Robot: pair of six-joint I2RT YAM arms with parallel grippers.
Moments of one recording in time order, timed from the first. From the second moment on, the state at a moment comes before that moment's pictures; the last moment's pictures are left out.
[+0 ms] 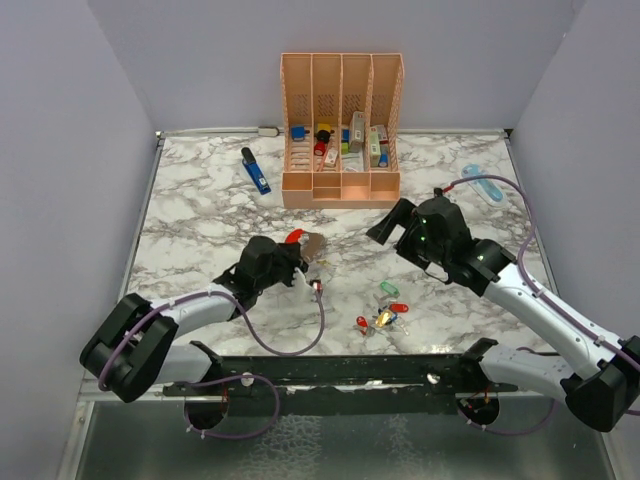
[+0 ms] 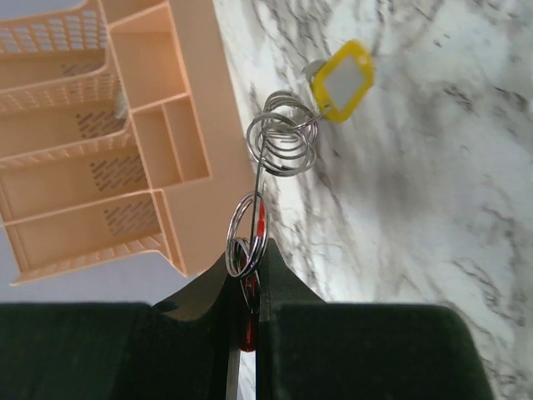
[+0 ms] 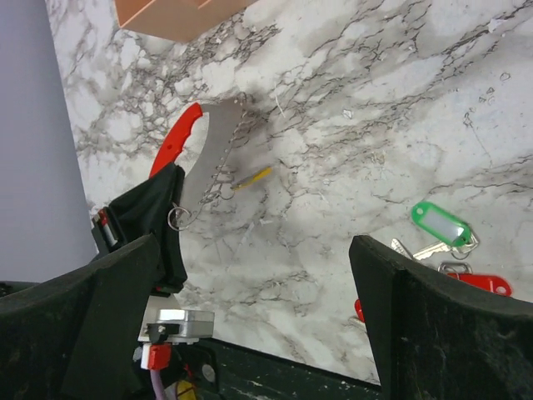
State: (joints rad) left arm -0.61 1.27 0.44 0.34 0.23 1.47; right arm 0.65 1.05 0.93 -0.52 0.16 1.01
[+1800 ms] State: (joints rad) left arm -0.35 1.01 0.46 -0.40 0.24 1.65; right arm 0.65 1.26 1.06 -0.66 0.23 0.74
